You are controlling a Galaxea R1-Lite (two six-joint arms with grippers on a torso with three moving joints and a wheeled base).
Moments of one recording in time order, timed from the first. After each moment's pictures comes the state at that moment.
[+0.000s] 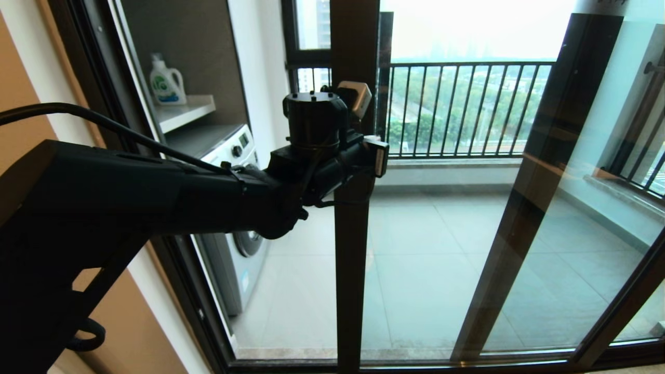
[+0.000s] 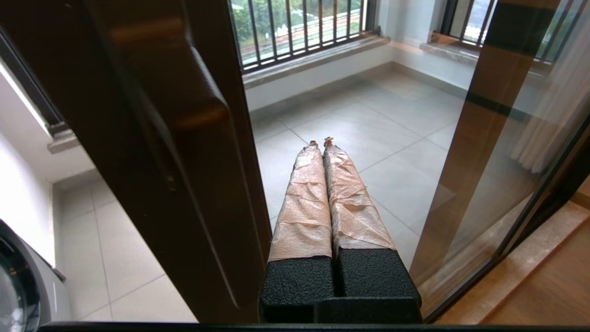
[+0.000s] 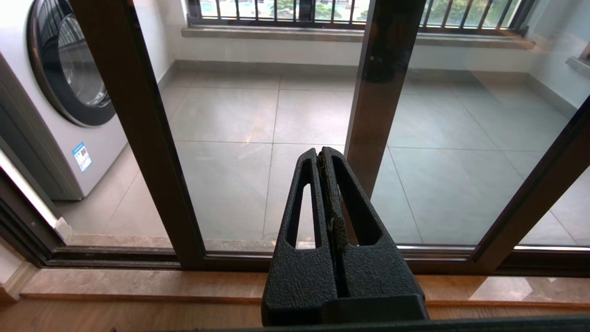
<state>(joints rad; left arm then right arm) -0.71 2.14 -1.66 -0.54 0.09 0.03 0.00 0.00 -0.02 0.06 0.04 -0.07</state>
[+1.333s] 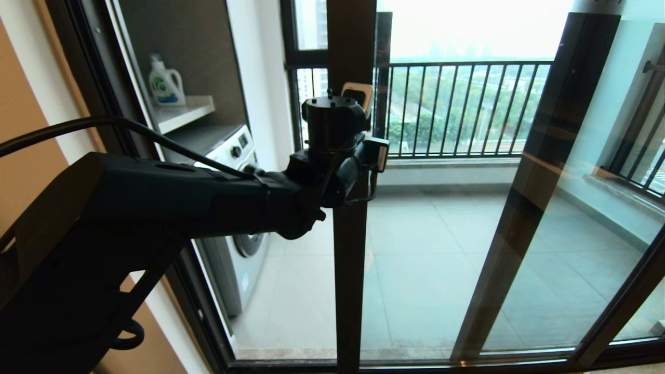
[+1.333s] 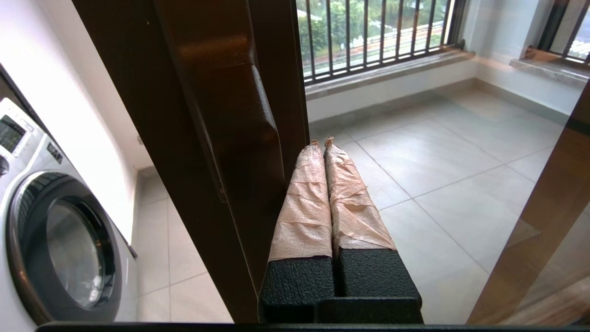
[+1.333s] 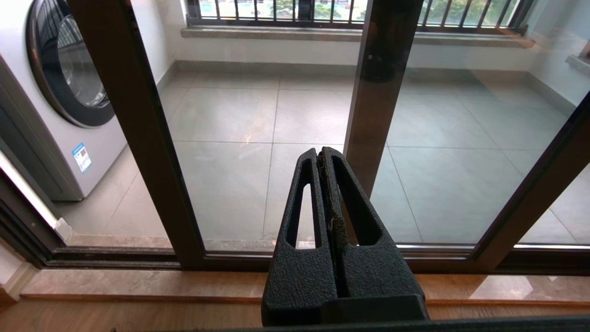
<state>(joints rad) -0.69 2.21 -1.76 -0.53 0.36 0.08 0.00 0.00 -0.02 0.06 0.04 -0.07</state>
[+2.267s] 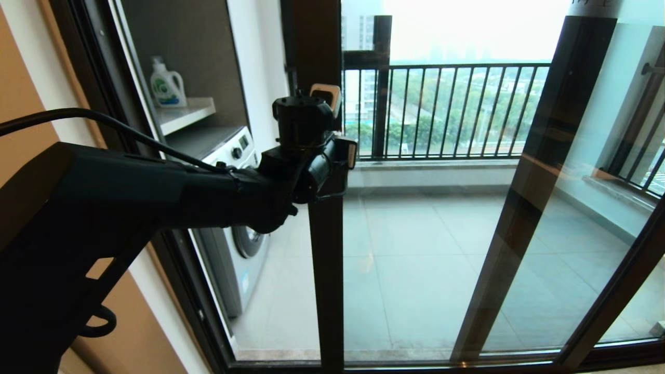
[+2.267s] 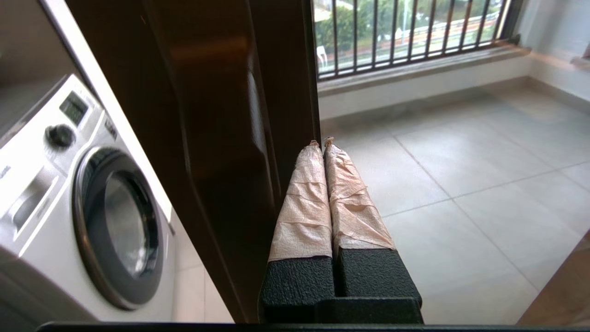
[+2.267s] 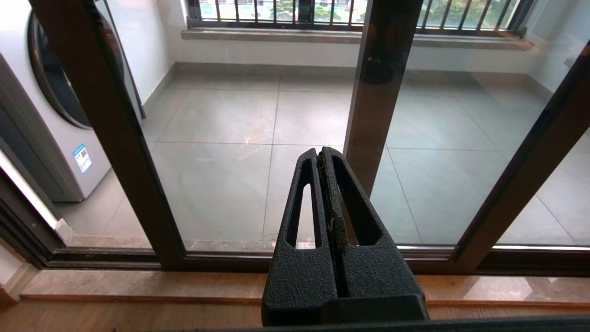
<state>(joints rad) -0.59 2.17 -1.66 -0.54 0.39 0.07 0.00 0.00 -0.02 0.06 0.04 -0.07</state>
